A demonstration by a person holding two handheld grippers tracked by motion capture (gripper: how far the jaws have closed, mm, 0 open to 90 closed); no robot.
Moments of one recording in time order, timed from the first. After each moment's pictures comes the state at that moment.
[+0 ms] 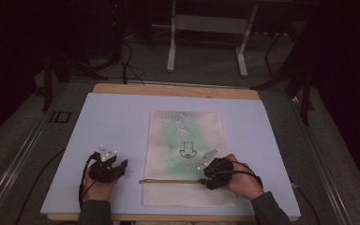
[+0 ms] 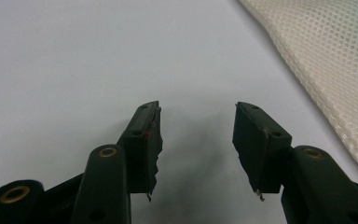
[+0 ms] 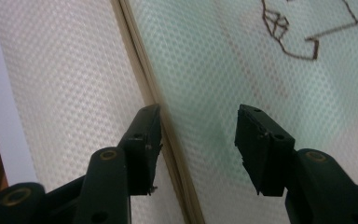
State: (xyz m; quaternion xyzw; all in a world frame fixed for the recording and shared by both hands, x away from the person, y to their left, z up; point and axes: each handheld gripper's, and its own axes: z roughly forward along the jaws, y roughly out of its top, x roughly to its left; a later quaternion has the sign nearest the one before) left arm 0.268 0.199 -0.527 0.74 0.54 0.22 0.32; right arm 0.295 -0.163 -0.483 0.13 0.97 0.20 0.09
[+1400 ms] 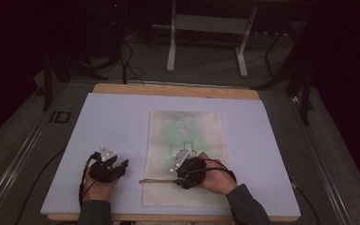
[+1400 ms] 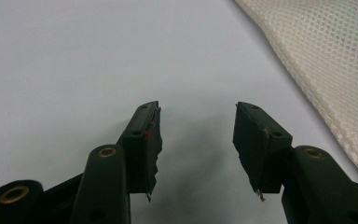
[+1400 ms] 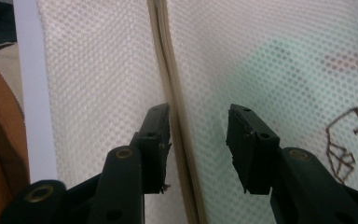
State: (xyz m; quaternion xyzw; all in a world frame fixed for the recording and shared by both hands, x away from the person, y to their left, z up) left arm 0.269 0.199 -0.527 0.74 0.54 0.22 0.32; right arm 0.295 -0.088 -0.485 0.07 0.97 0.22 0.06
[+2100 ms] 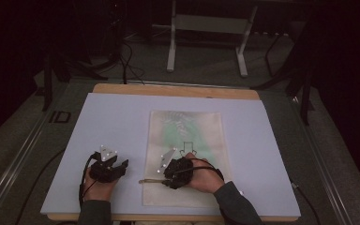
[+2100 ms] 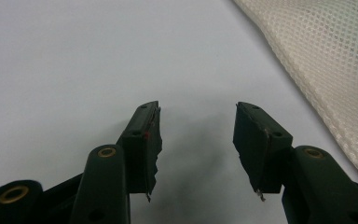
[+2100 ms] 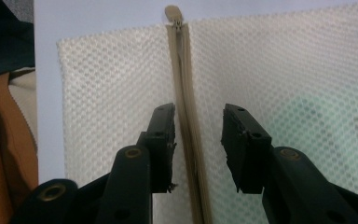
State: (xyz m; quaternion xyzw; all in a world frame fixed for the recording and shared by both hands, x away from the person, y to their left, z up) left arm 0.269 0.198 -0.526 0.74 0.54 0.22 0.32; right arm 0.295 -0.054 -0.489 0.04 0.97 0.23 0.04
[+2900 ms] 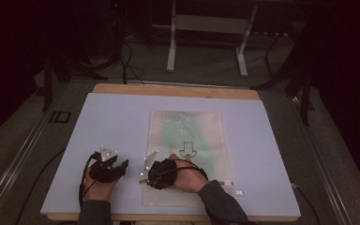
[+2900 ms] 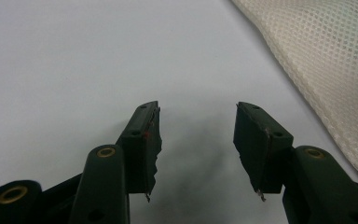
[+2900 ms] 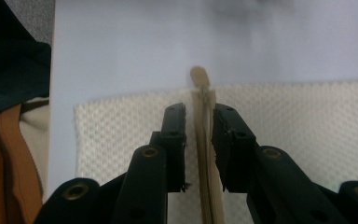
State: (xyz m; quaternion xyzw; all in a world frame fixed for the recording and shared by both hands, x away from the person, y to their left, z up) left arm 0.269 0.198 -0.526 0.75 0.54 0.22 0.33; right arm 0.291 -0.008 -0.494 0.01 0.97 0.24 0.02
